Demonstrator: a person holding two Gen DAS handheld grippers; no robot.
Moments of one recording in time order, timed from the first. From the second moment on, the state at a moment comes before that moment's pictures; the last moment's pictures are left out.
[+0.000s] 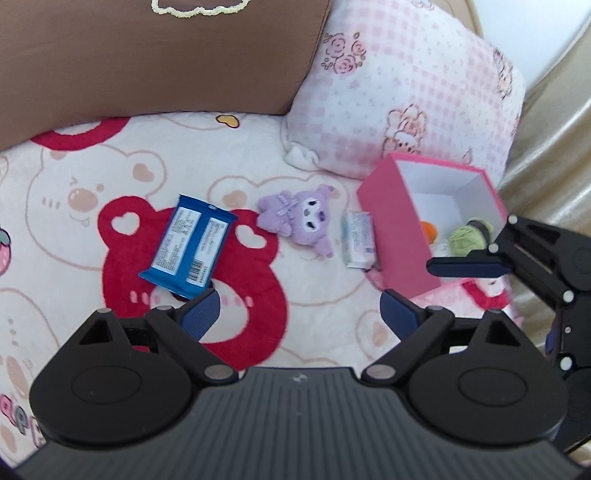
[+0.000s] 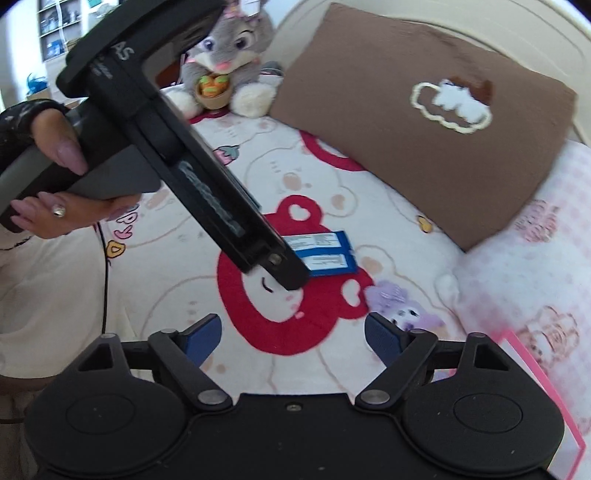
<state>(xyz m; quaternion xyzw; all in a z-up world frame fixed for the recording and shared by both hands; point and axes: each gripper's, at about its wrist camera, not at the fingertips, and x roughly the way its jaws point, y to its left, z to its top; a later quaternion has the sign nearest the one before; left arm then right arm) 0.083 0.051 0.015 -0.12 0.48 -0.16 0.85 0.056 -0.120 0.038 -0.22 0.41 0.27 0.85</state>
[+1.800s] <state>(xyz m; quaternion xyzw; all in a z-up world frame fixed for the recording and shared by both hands) 0.127 0.151 -0.135 -0.29 0.47 -0.05 0.83 0.266 -0.117 -0.082 0.00 0.51 0.16 0.85</state>
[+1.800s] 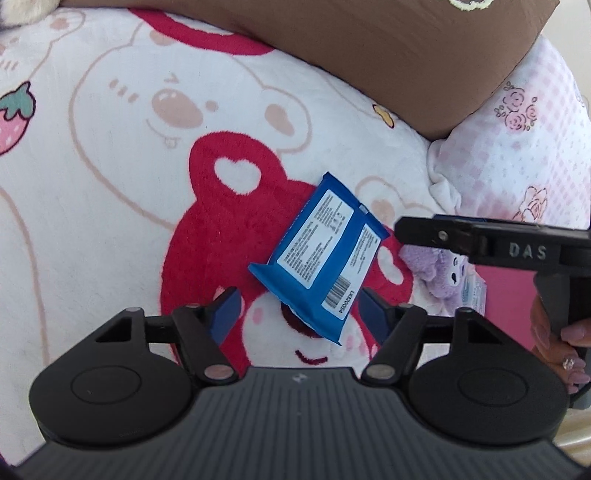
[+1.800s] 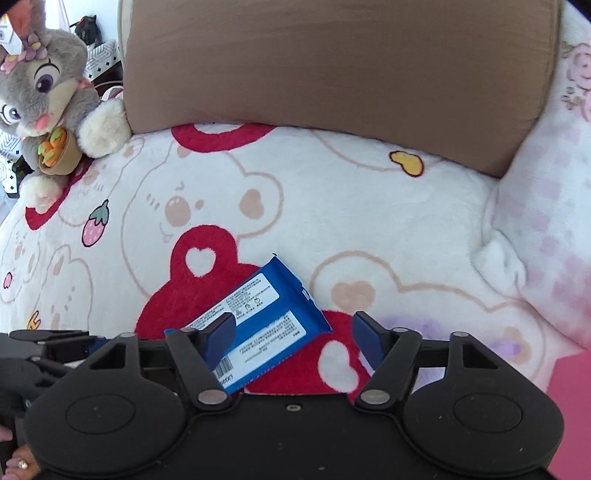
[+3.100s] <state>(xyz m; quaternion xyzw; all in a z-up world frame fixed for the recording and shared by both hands) 0.132 0.162 -0.161 -0.34 0.49 -0.03 0.80 0.273 -0.118 -0.124 0.02 0.51 0.20 0.83</state>
